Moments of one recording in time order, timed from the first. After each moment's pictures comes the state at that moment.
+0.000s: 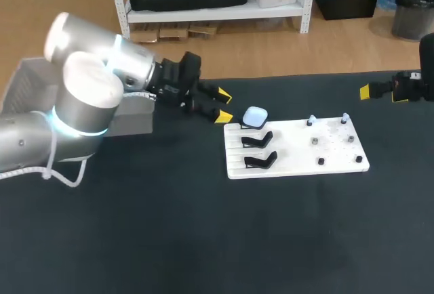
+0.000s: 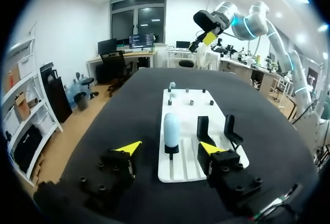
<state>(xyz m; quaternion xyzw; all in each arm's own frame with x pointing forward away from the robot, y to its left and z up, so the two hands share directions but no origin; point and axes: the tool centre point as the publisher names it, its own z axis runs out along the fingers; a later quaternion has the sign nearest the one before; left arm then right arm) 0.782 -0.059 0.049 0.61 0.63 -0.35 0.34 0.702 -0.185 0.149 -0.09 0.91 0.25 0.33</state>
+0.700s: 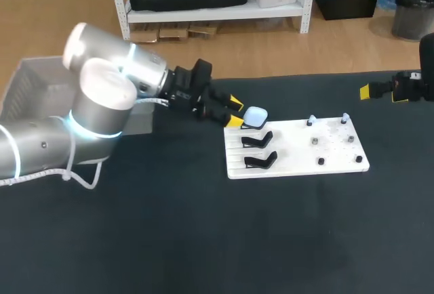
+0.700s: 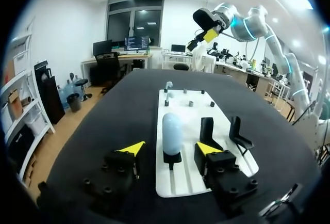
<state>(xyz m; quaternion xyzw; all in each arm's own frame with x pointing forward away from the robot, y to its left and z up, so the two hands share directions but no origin) 0.784 -0.085 0.029 0.61 0.61 -0.38 0.34 0.702 -0.185 0.149 -0.09 0.91 0.25 0.33</state>
